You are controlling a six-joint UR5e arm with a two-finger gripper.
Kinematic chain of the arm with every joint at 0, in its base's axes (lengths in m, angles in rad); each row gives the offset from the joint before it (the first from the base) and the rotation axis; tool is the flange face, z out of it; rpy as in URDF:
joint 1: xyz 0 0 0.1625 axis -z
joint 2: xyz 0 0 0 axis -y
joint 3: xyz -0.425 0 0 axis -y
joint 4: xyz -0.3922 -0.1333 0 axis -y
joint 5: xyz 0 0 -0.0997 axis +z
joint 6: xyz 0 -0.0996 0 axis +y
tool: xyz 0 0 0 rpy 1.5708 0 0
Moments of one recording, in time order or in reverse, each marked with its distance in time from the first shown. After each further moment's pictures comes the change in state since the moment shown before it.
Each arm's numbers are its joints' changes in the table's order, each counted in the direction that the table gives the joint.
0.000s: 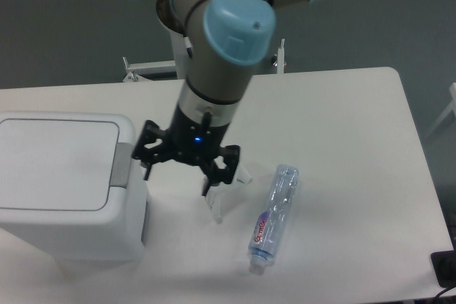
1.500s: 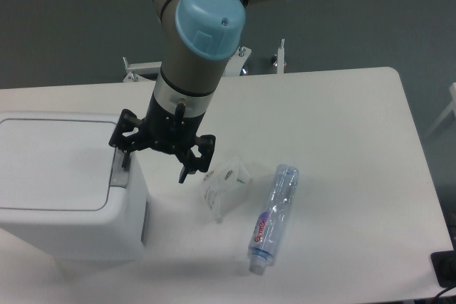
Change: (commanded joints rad) arm 0.009 0.028 -0.061 0.038 0.003 0.012
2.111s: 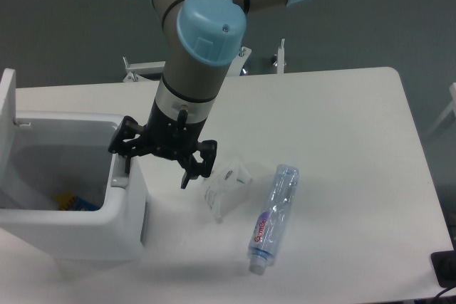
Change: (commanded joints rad) arm 0.000 -0.006 0.000 0.011 -0.002 0.012
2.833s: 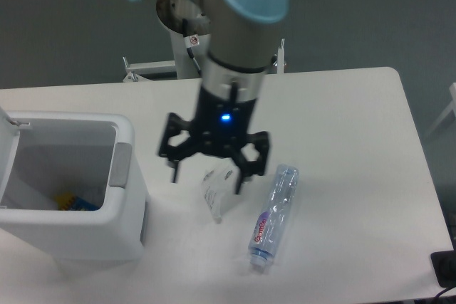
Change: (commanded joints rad) arm -0.231 -0.011 0.025 0.206 -0.020 -0.142
